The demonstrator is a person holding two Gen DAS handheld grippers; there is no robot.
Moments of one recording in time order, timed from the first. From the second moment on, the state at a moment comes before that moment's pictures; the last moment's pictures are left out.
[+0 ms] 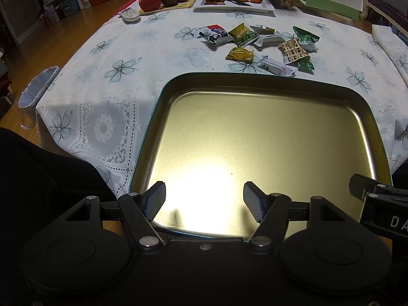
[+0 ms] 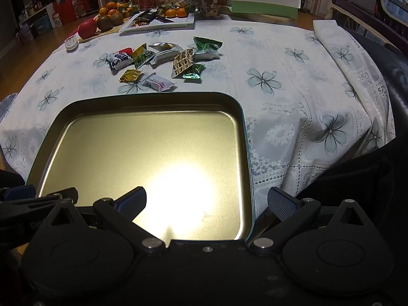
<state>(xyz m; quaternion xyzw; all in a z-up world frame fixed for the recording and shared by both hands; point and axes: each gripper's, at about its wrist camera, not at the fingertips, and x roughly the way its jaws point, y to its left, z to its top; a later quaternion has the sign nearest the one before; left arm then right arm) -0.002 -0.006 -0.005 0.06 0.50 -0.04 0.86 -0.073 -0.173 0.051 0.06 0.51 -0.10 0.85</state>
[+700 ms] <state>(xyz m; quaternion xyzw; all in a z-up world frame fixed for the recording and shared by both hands) -0.002 -0.009 -0.005 0.06 0.50 -0.04 0.86 -0.074 -0.173 0.051 0.06 0.51 -0.10 0.85</state>
